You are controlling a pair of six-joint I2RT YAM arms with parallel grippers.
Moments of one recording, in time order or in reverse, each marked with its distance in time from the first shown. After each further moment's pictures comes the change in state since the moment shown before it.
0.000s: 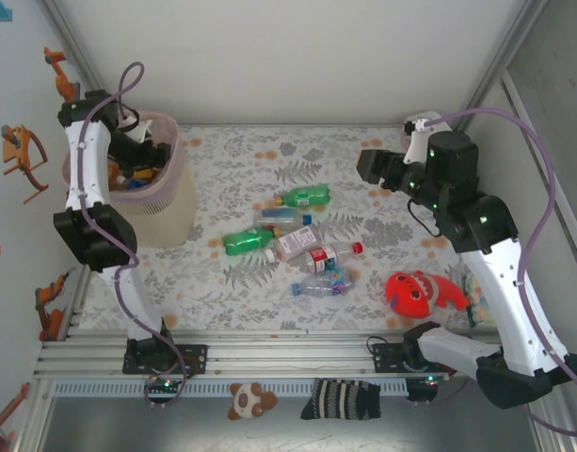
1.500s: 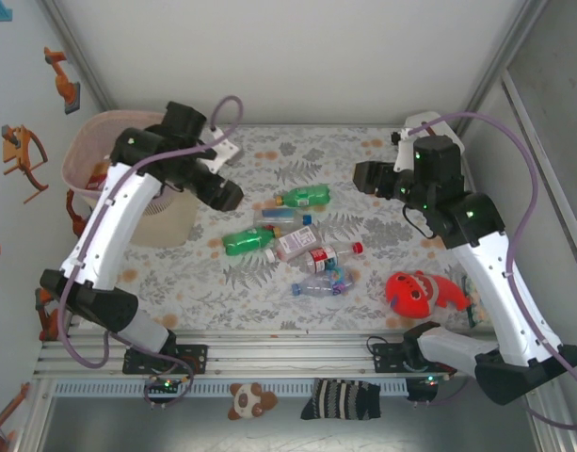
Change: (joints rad) left arm -0.629 -0.474 -0.363 0.146 -0.215 0.090; right arm 0.000 0.020 -0.069 -0.035 0.000 -0.063
